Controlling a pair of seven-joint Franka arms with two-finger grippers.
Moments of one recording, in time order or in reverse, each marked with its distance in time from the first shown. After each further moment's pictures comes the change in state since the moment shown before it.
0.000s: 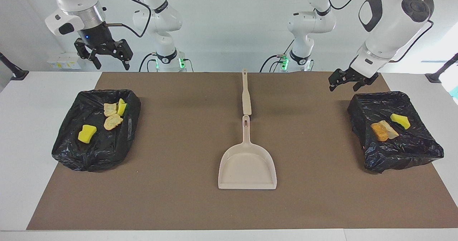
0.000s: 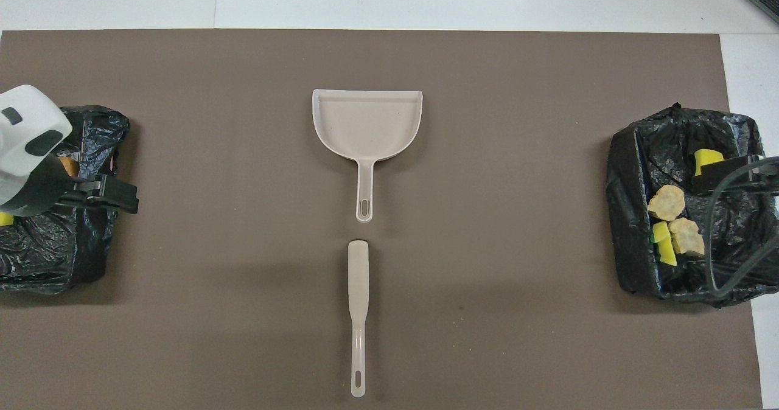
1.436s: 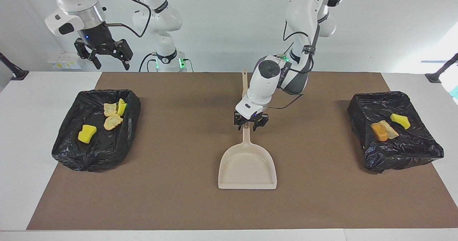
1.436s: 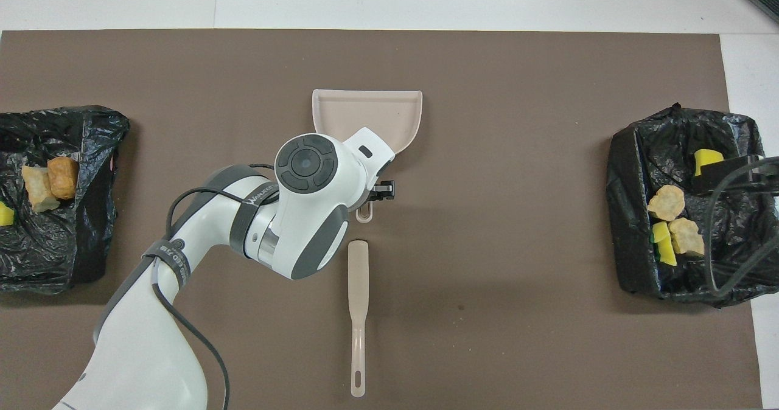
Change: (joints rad) left arm -0.497 0.415 -0.028 -0.055 -0.065 0.696 -0.465; right arm 0.000 0.000 0.000 0.000 0.000 0.000 0.000
